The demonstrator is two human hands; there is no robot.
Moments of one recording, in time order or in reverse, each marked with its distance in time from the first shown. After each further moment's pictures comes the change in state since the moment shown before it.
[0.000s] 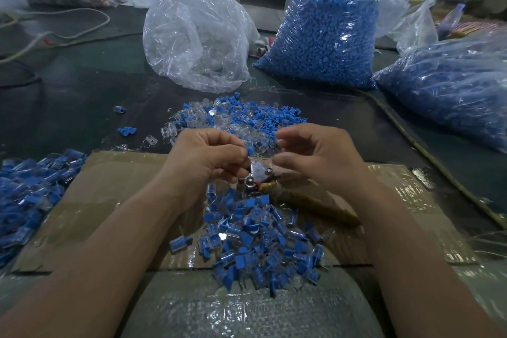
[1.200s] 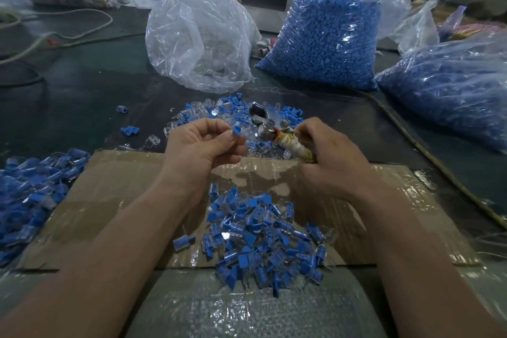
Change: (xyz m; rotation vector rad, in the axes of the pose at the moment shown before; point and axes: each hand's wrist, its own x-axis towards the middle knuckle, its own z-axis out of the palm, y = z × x) left_hand 0.001 -0.002 0.002 -0.186 0.151 0.124; right_hand 0.000 0.007 -0.004 -0.481 0.009 -0.011
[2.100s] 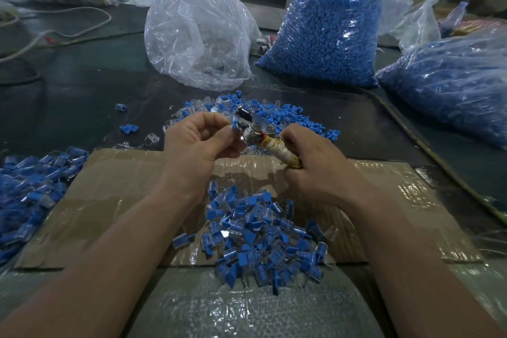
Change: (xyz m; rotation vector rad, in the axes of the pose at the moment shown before) left_hand -0.003 -0.002 0.003 0.148 0.029 0.173; right_hand -0.002 -0.013 0.010 0.094 -0.118 -0.032
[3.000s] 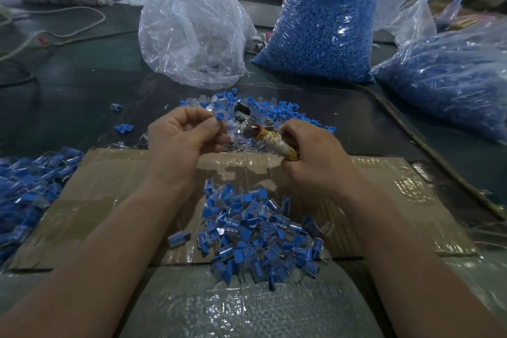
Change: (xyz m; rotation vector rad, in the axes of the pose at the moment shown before) left_hand 0.004 -0.001 -0.008 -0.020 0.104 -0.025; right_hand 0.004 0.003 -0.001 -0.030 0.096 0.017
